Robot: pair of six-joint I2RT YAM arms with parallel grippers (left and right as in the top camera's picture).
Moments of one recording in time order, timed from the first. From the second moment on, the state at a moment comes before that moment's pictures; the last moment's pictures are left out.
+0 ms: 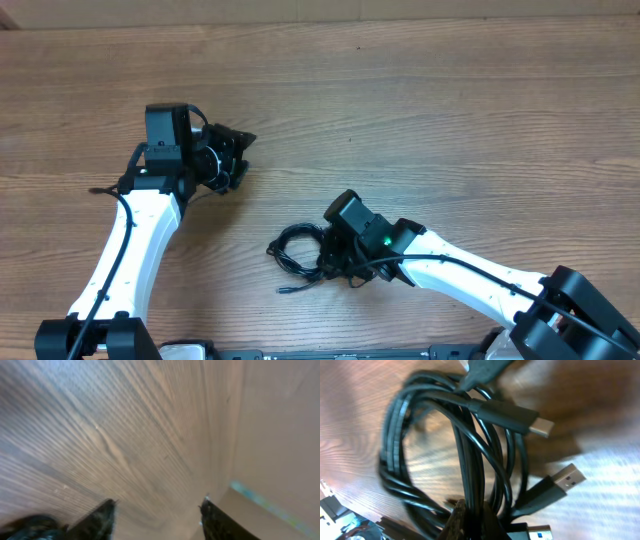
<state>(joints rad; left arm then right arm) -0.01 1.45 0.98 -0.45 0.50 -1.19 0.85 1.57 0.81 -0.37 -0.31 1.17</state>
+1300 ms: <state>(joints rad) -0.22 1.45 0.83 -0.81 0.48 -1.28 0.76 1.57 0.81 -0.13 -0.13 0.72</state>
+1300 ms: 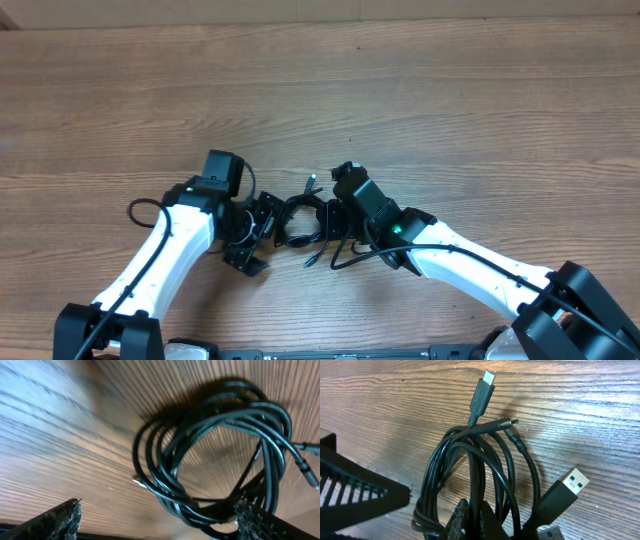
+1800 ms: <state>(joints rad) -0.35 1.46 0.82 -0.71 0.42 -1.46 0.76 1.57 0.81 -0.15 -0.14 0.74</state>
